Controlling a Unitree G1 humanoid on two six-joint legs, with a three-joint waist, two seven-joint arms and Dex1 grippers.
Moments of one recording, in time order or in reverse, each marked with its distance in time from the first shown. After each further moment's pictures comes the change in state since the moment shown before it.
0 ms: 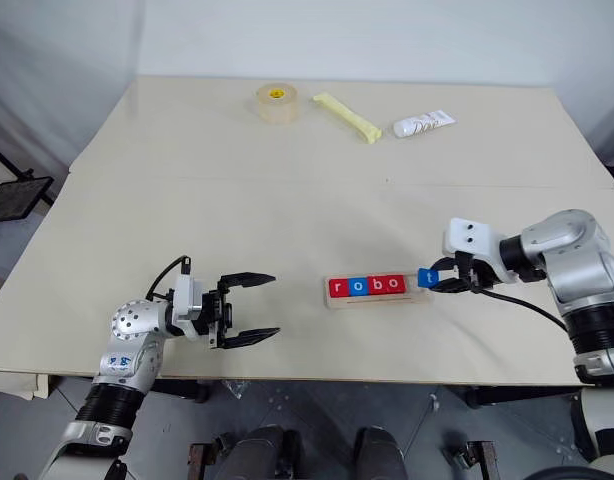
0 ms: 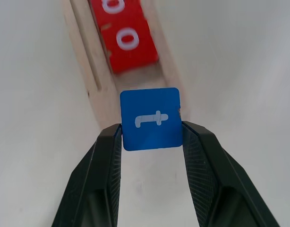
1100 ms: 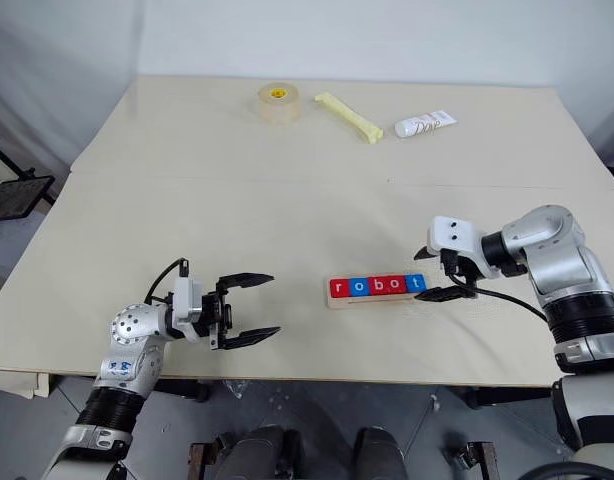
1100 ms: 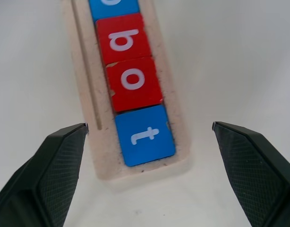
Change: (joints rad) left arm 0.011 -0.006 0.000 0.002 0.002 -0.026 0.036; right arm -0.055 0.050 0.023 0.056 0.014 -0.047 0.007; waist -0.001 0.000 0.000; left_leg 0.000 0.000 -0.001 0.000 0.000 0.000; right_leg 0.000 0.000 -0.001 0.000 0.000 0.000
